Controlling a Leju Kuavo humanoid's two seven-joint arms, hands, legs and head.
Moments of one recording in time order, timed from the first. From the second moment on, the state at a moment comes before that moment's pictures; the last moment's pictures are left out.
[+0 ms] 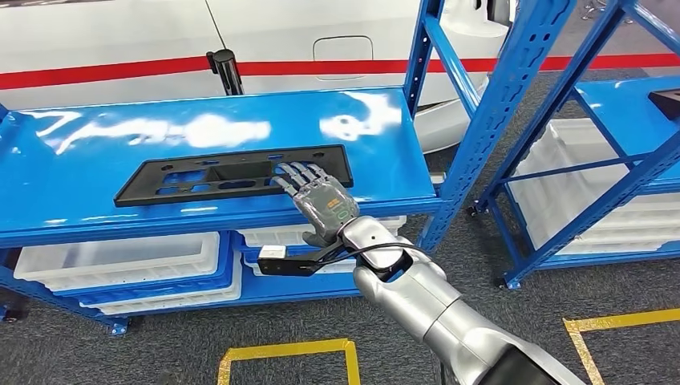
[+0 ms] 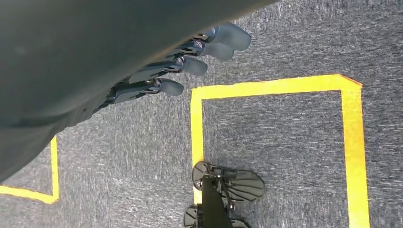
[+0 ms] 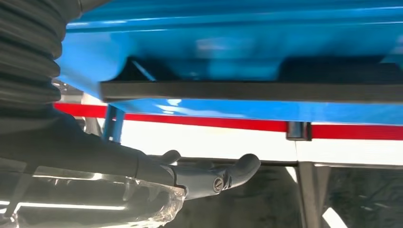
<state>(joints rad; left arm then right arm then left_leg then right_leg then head) -0.05 -0.03 -0.09 -0.18 0.15 0.26 -0.29 -0.74 0.13 0.96 -0.85 1.13 -0.26 -0.07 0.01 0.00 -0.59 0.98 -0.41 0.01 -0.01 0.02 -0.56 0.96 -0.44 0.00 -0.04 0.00</state>
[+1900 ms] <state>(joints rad) -0.09 -0.03 -0.04 -0.19 0.16 0.34 -0.48 -0.82 0.20 0.86 -0.60 1.21 -0.28 0.02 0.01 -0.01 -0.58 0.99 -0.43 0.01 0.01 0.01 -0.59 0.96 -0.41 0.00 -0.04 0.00</state>
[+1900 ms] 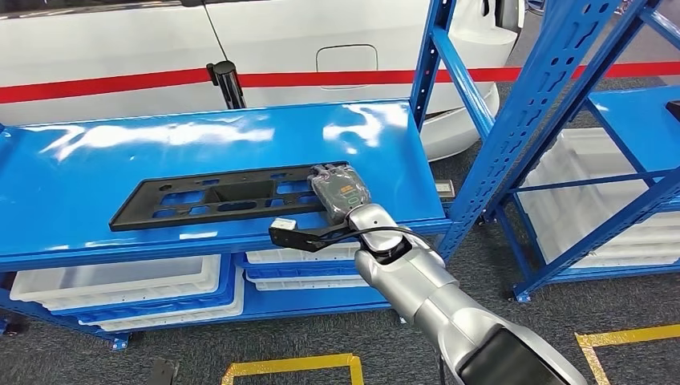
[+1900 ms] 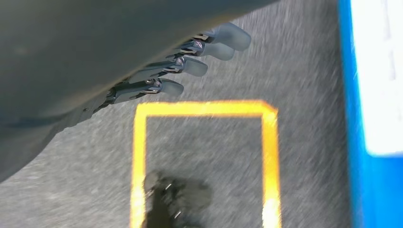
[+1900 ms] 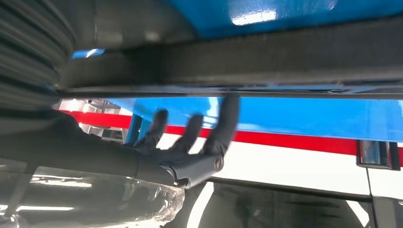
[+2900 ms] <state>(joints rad) -0.08 -0.04 0.06 -0.19 0.12 0.41 -0.46 -0.74 0.05 0.77 -1.09 1.12 -0.28 -0.09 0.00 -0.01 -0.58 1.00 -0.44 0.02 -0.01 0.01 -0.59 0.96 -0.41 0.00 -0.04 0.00</state>
